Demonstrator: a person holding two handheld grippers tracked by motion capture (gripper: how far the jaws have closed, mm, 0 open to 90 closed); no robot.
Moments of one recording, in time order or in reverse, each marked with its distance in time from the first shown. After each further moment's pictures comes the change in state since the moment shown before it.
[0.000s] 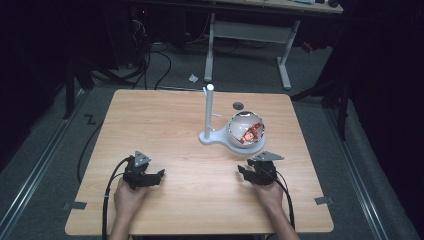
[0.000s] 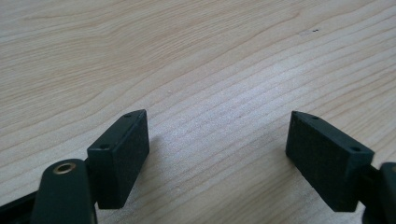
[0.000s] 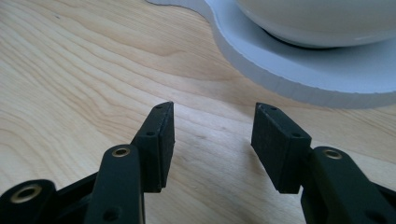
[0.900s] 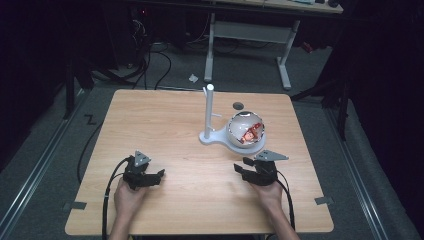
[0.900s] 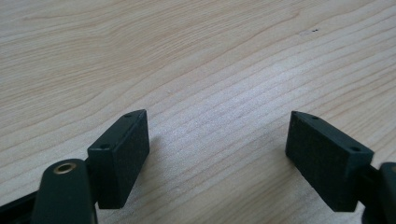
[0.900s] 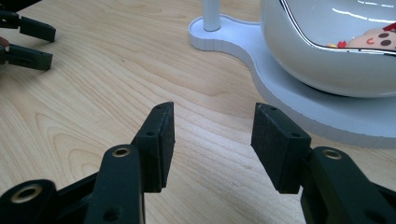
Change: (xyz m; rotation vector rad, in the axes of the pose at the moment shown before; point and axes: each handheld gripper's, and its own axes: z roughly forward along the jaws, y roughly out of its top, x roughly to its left) left arm 0.000 0.000 0.000 0.001 -0.001 0.001; right arm 0.016 0.016 -0.024 -0.094 0.117 0.009
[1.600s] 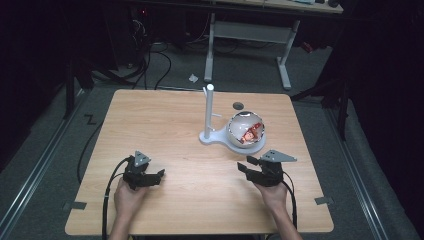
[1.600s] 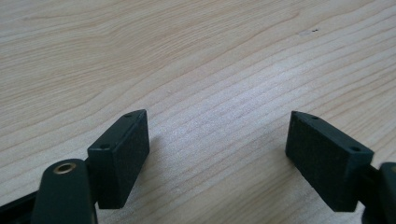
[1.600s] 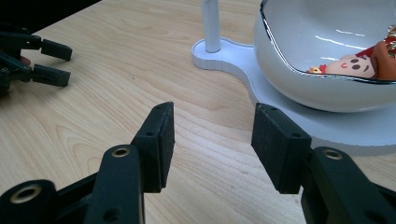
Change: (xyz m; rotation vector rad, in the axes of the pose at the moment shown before) left arm 0.000 0.000 0.000 0.000 0.000 0.000; right arm 0.003 0.006 -0.022 -0.064 0.010 0.005
